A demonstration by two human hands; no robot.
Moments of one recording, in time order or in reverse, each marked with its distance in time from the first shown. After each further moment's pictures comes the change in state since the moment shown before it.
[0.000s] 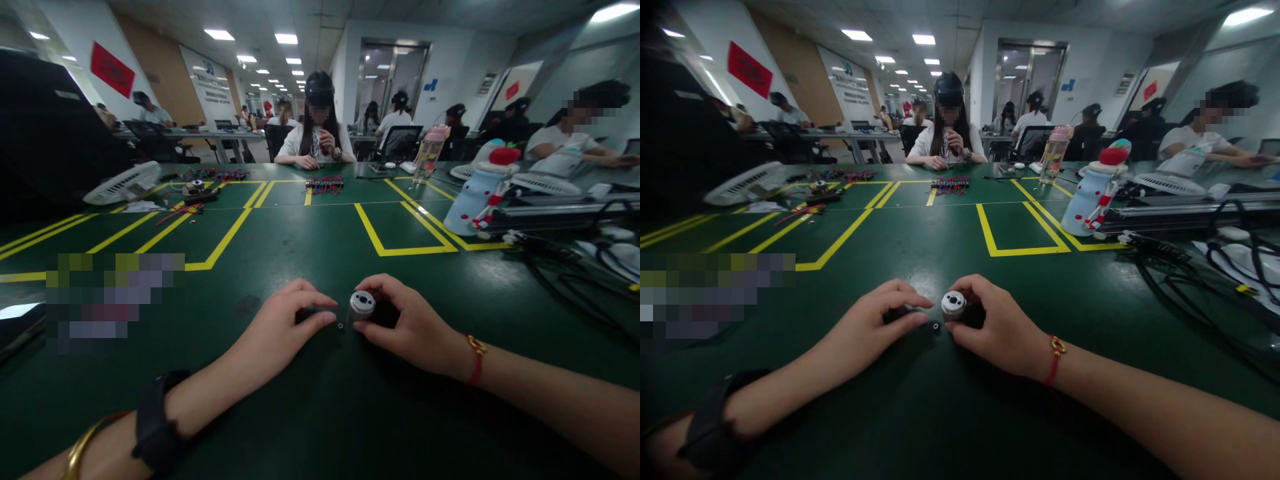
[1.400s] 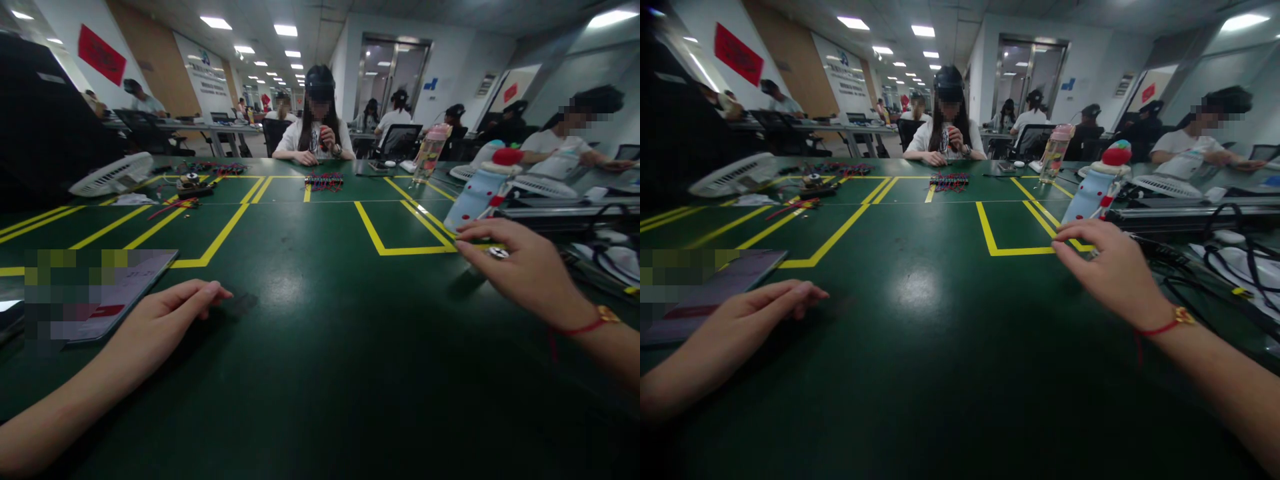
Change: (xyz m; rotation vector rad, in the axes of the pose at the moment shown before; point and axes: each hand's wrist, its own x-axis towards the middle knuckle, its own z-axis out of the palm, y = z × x) left_hand -0.050 -0.059 -0.067 -0.006 0.341 -0.623; right_hand -0.011 0.035 -0.116 -0.764 0.441 0.105
